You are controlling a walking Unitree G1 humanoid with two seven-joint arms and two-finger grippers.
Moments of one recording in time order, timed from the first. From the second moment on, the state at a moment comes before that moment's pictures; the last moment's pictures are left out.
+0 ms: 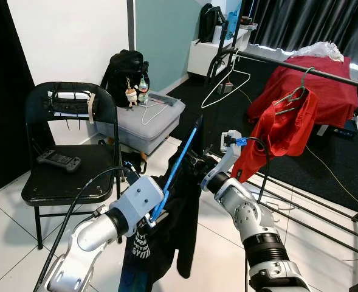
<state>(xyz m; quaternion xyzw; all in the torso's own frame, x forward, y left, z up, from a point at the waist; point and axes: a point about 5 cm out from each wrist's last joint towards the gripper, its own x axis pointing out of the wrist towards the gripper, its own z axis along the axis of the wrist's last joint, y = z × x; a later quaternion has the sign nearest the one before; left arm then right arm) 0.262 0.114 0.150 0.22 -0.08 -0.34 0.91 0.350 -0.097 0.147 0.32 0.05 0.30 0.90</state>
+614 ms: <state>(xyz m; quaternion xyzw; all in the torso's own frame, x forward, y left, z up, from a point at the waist) 0.261 0.112 0.141 0.23 -0.06 -0.35 0.91 0.362 -0.129 0.163 0.40 0.00 0.22 0.89</state>
